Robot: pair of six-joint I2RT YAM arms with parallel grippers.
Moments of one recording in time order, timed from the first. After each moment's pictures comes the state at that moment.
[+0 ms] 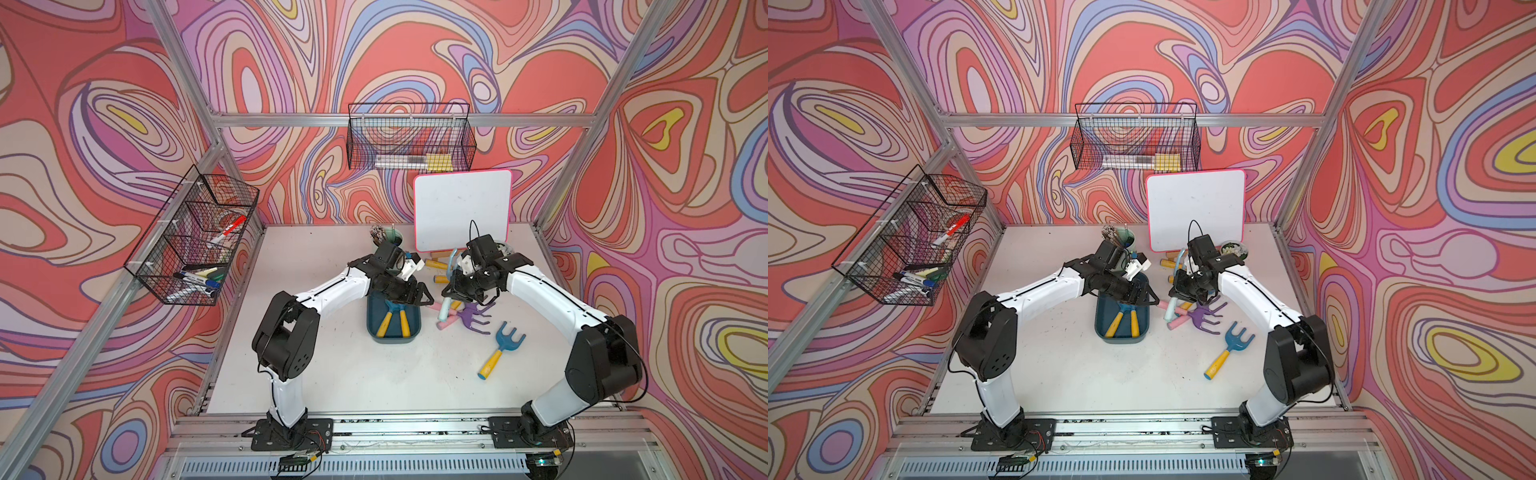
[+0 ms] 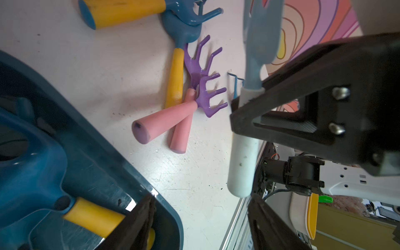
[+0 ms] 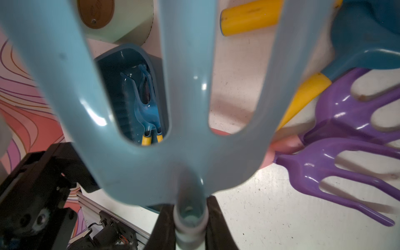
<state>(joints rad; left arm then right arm) -0.60 1.86 1.41 -0.50 0.74 -0.30 0.33 1.63 1.31 -0.82 -0.39 0.57</state>
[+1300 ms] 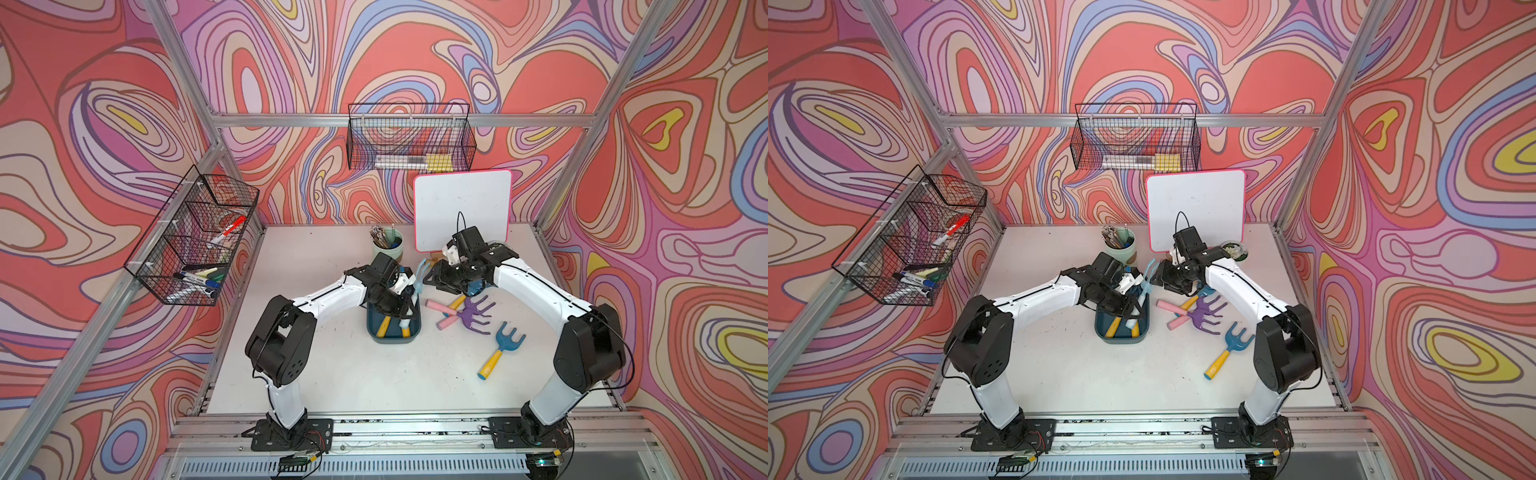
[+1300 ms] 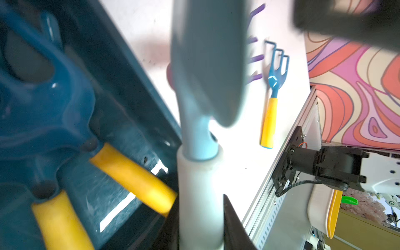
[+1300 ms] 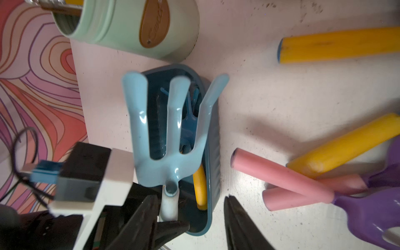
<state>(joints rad) -0.57 1.80 1.25 -0.58 0.62 -0.26 0.39 1.67 1.40 -0.73 -0.36 0.63</state>
